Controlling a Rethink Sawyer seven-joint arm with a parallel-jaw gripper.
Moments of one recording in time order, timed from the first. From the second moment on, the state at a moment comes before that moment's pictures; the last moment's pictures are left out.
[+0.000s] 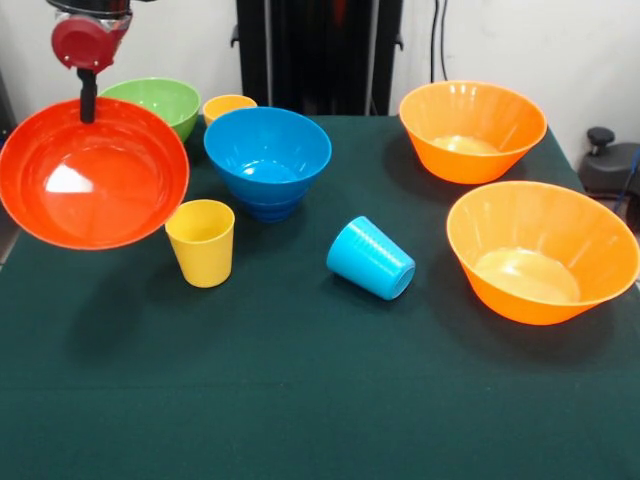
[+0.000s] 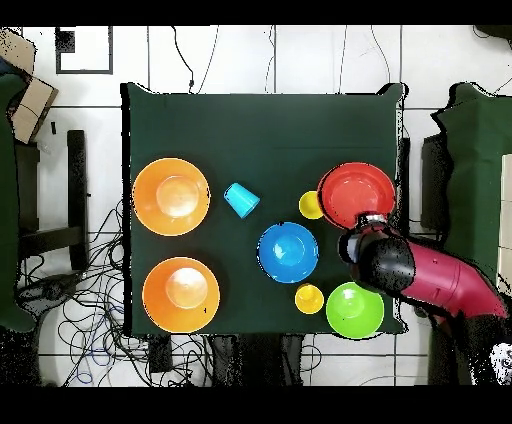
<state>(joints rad) -0.69 -0.81 0.06 1.78 -0.38 0.39 2.90</state>
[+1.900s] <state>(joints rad) -0.37 -0.84 -0.20 1.84 -0.23 0.39 2.90</state>
